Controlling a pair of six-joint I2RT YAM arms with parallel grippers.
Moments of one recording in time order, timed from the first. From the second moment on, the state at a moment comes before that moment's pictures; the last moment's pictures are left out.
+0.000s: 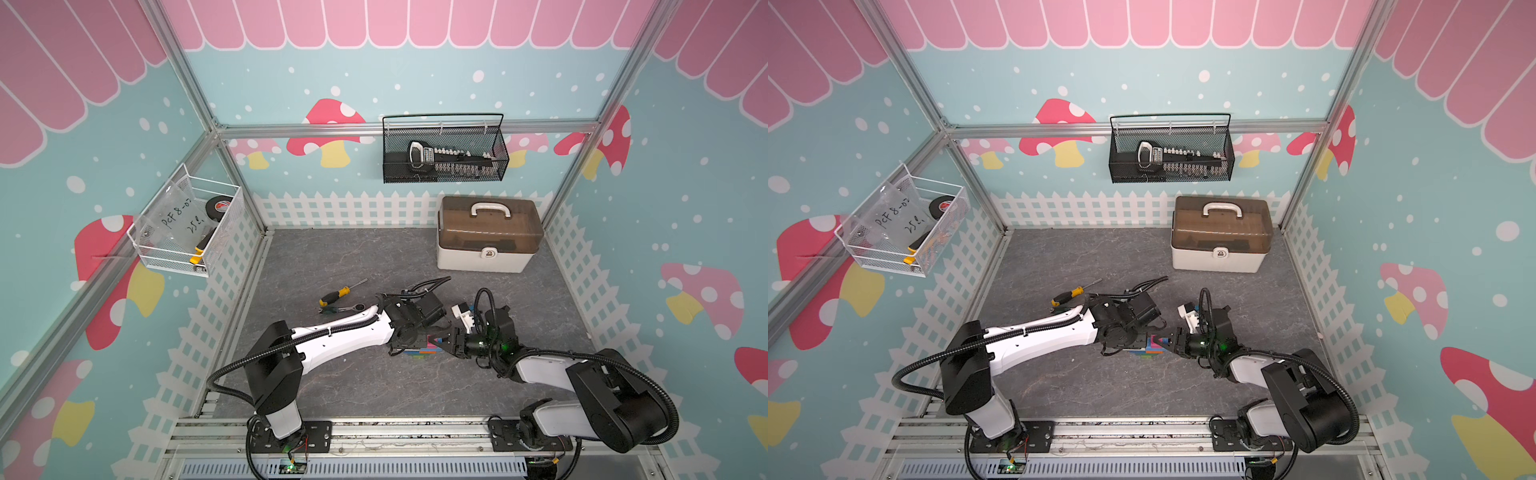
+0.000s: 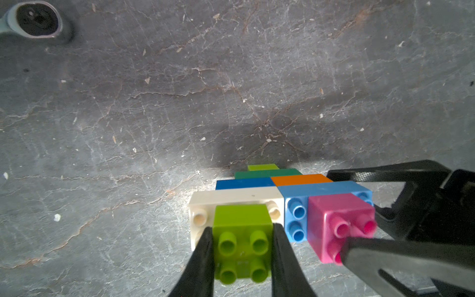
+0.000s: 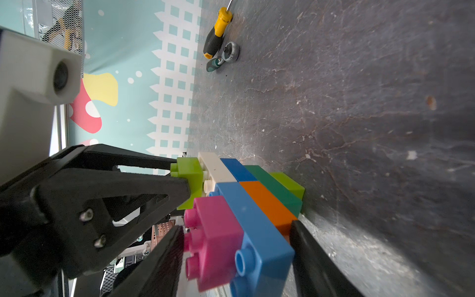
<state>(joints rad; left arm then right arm) -1.01 1.73 1.36 -0.93 -0.18 -0.97 0.40 1.36 0.27 0.56 -0.84 0.87</state>
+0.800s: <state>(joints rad) -1.02 1.75 1.38 -0.95 -0.19 -0.96 0.40 1.36 0.27 0.55 -0.85 0.87</state>
